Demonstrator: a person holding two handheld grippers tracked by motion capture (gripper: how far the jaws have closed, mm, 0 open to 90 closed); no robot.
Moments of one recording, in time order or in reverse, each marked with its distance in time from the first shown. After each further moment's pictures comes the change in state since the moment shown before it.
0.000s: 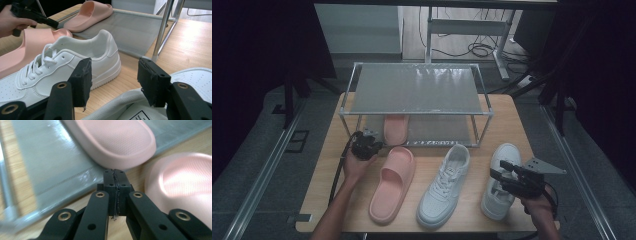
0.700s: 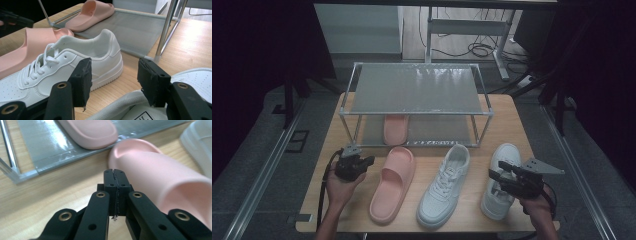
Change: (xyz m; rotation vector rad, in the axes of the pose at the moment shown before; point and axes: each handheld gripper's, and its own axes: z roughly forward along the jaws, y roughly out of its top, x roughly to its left) left arm -0.025 -0.047 -0.078 -0.111 -0.090 -0.061; right arm 0.003 0.000 0.002 0.004 0.008 -0.001
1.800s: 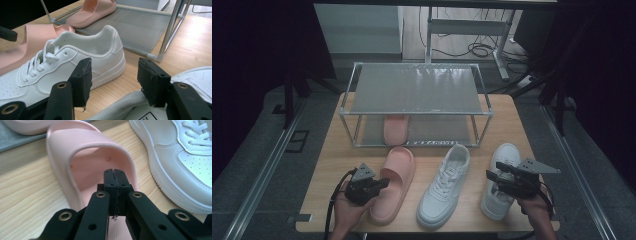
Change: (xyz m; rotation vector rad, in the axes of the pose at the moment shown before) left arm -0.062 -0.023 -0.010 0.041 -0.162 0.083; right arm 0.001 -0.003 0.007 0.019 0.011 -0.005
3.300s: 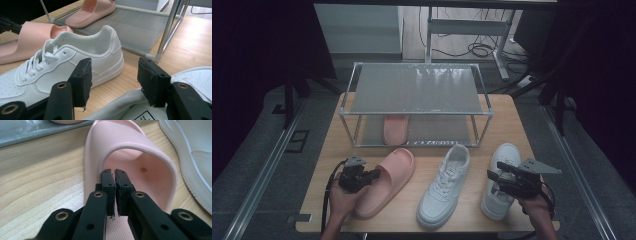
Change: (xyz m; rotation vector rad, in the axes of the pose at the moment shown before) left arm 0.049 -0.001 0.006 0.021 0.044 -0.116; right arm -0.002 0.000 -0.002 -0.003 -0.005 -0.008
